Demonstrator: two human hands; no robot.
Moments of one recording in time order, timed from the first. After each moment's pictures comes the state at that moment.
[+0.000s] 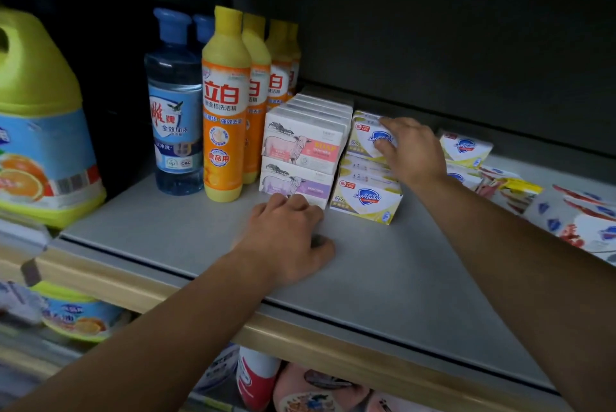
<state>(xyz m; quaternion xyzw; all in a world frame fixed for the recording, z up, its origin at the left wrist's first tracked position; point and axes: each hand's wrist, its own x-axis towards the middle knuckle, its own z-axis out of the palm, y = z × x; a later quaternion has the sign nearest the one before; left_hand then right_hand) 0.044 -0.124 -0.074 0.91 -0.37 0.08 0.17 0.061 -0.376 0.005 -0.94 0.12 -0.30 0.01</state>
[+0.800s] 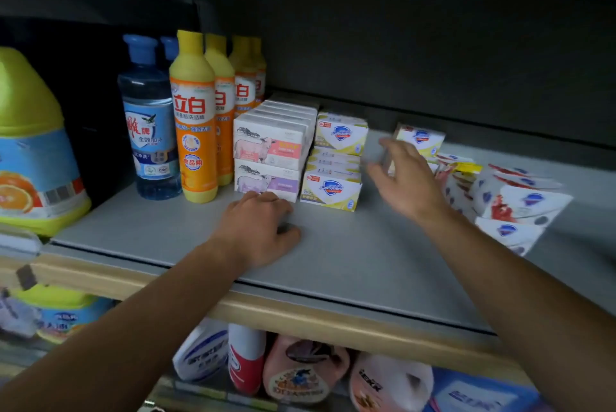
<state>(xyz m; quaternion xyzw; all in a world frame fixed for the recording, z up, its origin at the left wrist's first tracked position) 0.031 -0.120 -0.060 0.91 -0.37 0.07 0.17 -0.041 -0.366 -0.008 -0.93 0.16 -0.29 0.15</state>
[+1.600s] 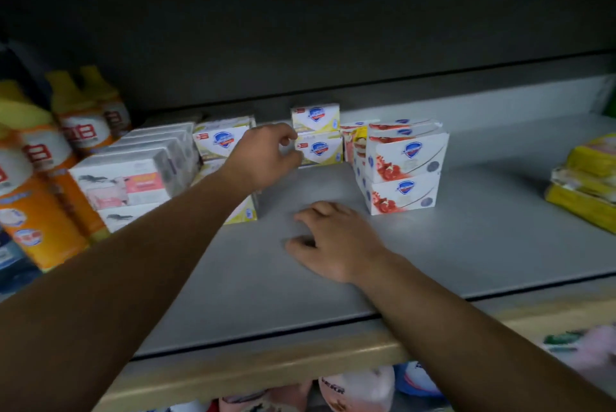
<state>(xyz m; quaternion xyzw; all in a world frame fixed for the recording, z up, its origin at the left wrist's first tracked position) 0.040 -0.326 0.012 0.83 -0.49 0.13 0.25 -0.113 -0.387 -0.076 -0.97 0.17 -0.13 0.12</state>
